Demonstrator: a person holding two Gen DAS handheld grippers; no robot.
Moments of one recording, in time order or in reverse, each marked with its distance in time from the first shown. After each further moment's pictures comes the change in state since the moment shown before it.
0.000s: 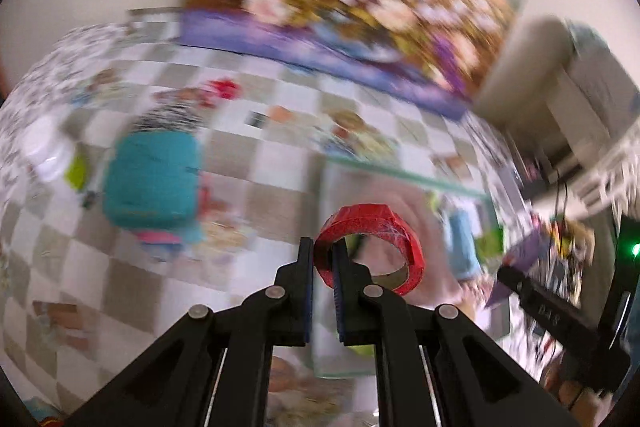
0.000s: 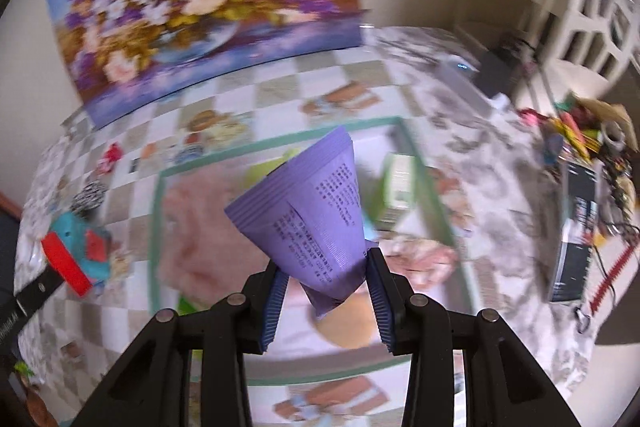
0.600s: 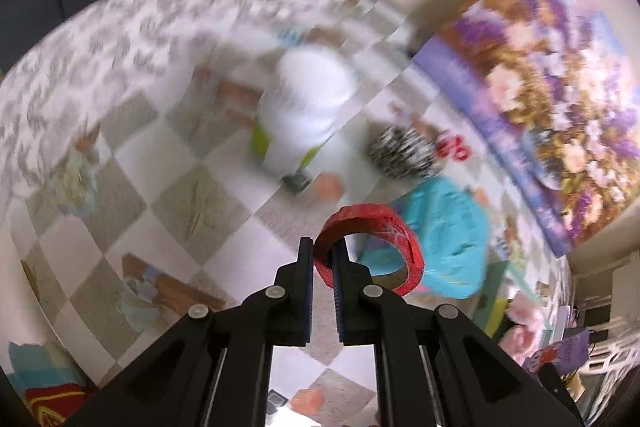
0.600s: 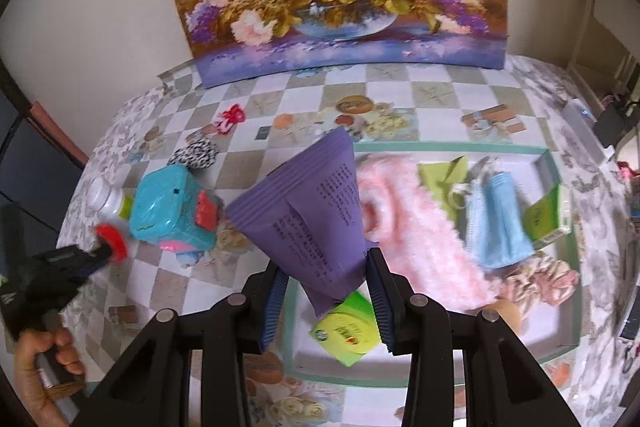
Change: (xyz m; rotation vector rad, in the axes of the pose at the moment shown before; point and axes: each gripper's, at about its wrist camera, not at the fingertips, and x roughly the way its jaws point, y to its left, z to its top) left arm -0.047 0.204 -0.023 -0.550 -0.098 0.207; right arm -0.011 0.119 -0.017 -0.214 -0.015 0.258
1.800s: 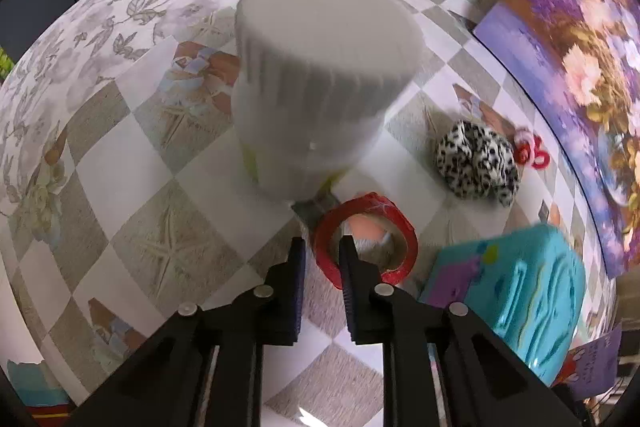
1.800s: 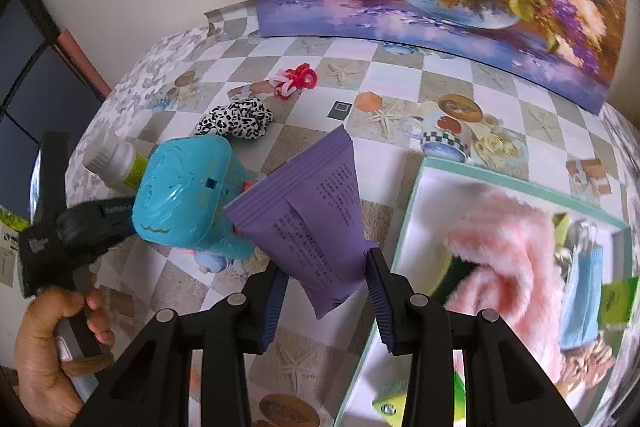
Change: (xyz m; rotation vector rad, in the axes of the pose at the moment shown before) left arm 0.100 -0.013 0.025 -0.033 0.101 0.191; right arm 0.077 0.075 0.025 -0.213 0.113 0.084
